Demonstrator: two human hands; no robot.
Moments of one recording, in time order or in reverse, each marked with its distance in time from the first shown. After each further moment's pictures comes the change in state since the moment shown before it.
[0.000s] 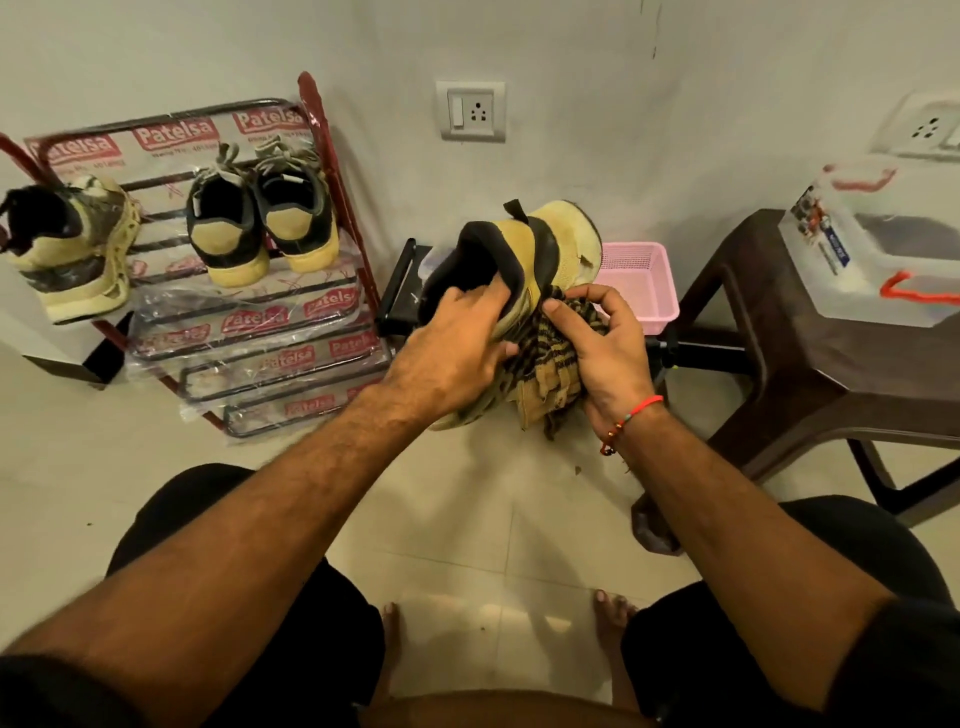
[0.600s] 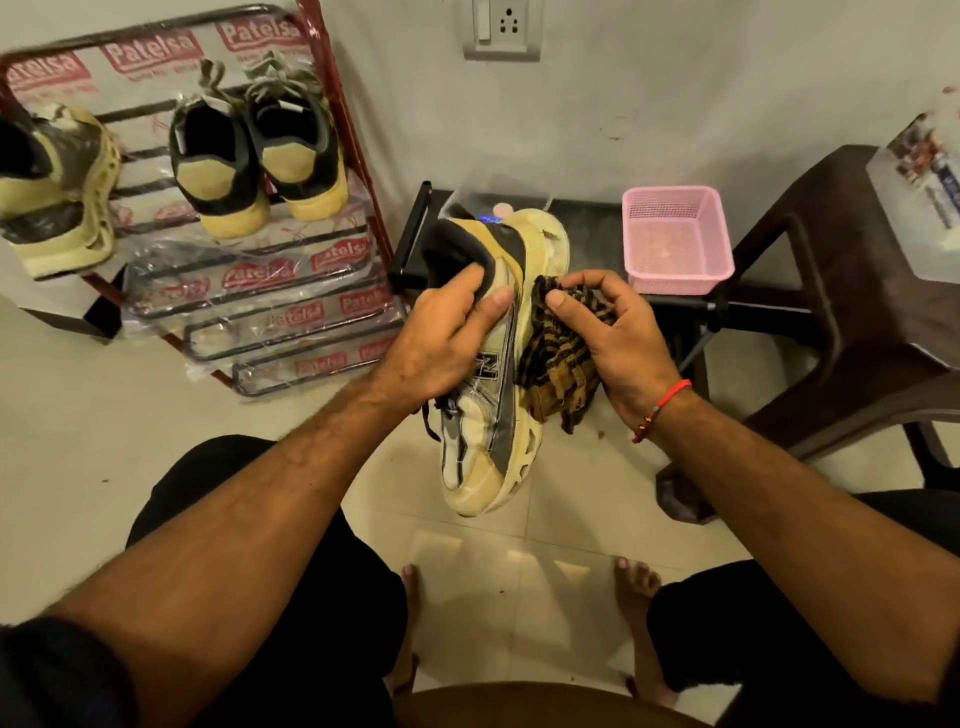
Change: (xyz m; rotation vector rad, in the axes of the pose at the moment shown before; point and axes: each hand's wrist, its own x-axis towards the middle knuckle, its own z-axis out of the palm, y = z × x) left_hand -0.007 -0.075 0.024 -0.451 0.106 0.066; right_hand 0.008 0.036 0.011 -0.244 -0.150 0.083
